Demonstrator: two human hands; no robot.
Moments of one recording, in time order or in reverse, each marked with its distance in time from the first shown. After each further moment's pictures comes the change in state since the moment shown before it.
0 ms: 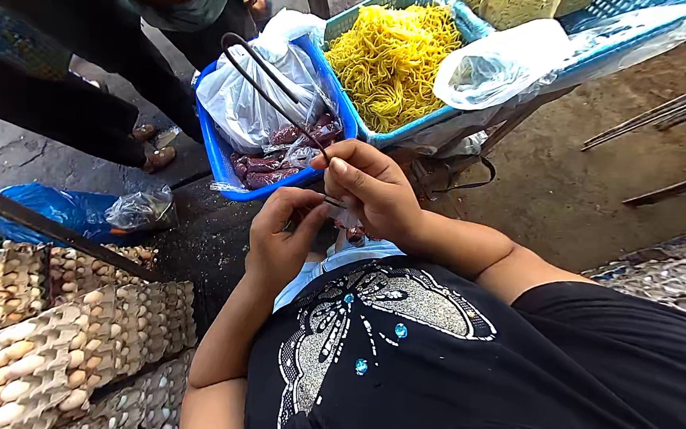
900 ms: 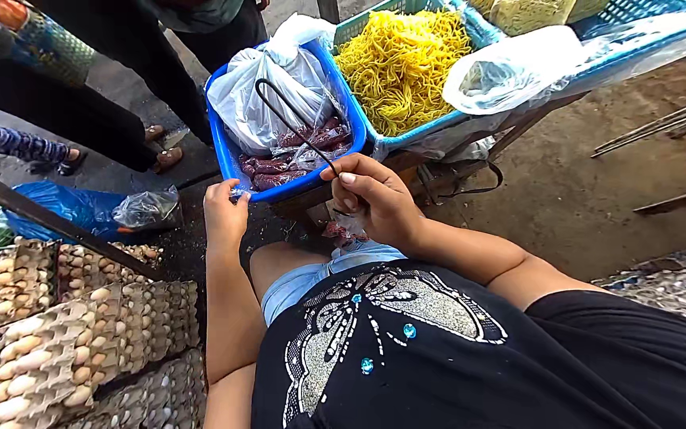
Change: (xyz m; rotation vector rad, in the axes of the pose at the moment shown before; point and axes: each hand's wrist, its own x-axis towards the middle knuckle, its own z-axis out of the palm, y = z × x) left_hand 0.001 -0.099 -0.087 0.754 0.090 -0.667; right_hand -0.004 0.017 -0.006 0.013 0.041 0.108
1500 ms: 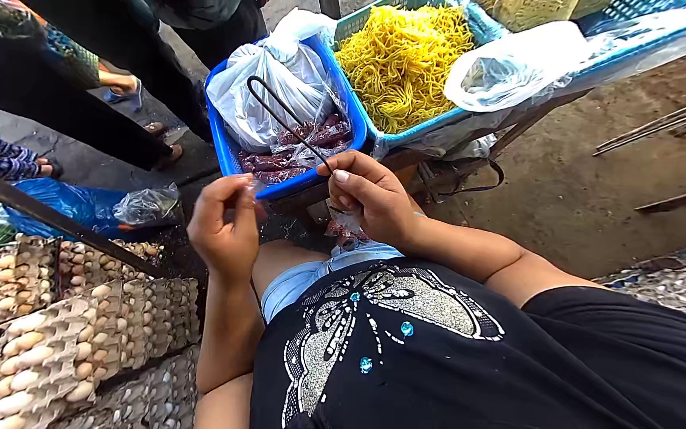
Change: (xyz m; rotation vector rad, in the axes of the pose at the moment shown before) left_hand -0.056 0.065 -0.032 -0.504 0.385 0.667; right_hand 0.002 0.004 0.004 0.018 -0.003 -0.026
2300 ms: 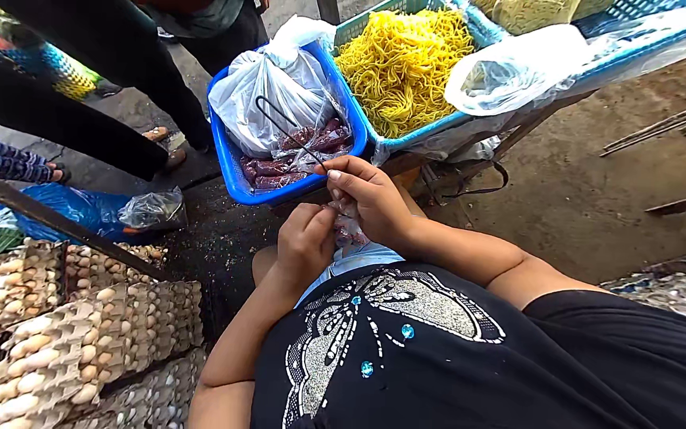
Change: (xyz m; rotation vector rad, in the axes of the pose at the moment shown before) left_hand -0.043 0.002 0.071 0.071 -0.234 0.228; right_hand 0.002 0.002 -0.003 -0.133 0.182 0.224
